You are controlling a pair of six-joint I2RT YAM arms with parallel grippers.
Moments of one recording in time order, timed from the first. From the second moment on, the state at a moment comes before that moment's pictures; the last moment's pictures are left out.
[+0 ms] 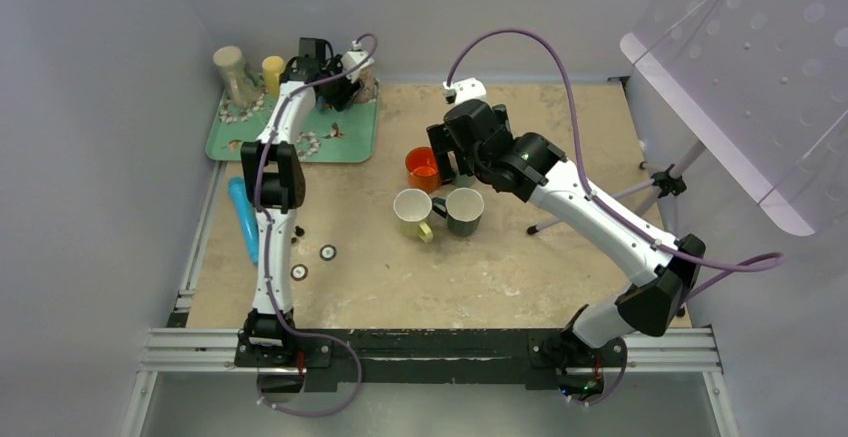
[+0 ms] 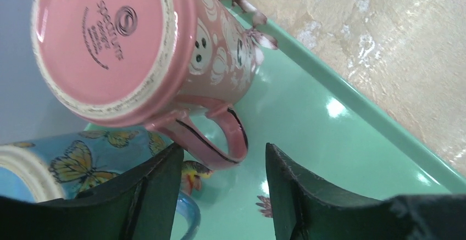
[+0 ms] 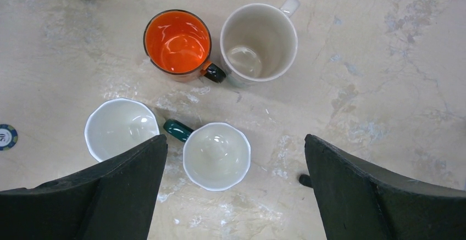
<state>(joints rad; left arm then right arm) -0.06 2.58 2.46 -0.66 0.36 0.76 0.82 1.50 1.60 -0.82 0.52 0.27</state>
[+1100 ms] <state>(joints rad) -0.06 2.35 2.04 -0.49 0.18 0.63 0.81 1.57 1.67 -0.82 0.54 0.24</state>
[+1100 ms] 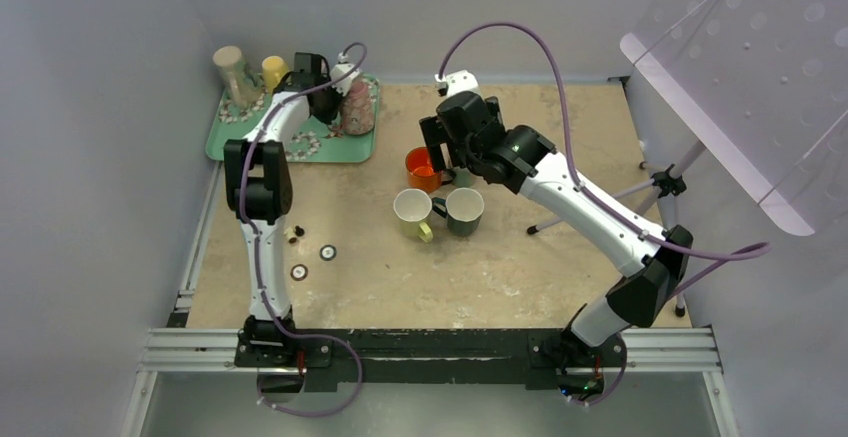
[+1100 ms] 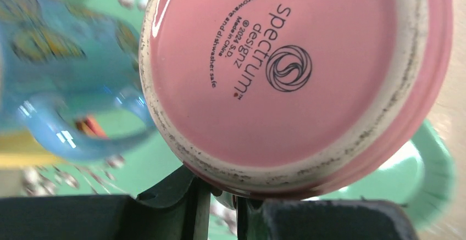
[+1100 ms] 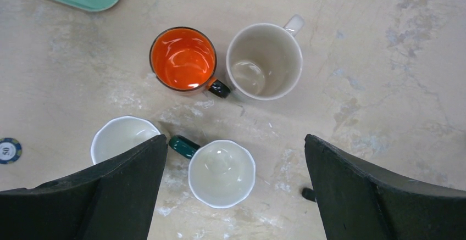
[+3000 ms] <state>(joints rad) 0.07 1.73 1.68 -0.88 0.80 -0.18 0.68 2.10 1.75 0.34 -0.39 0.86</state>
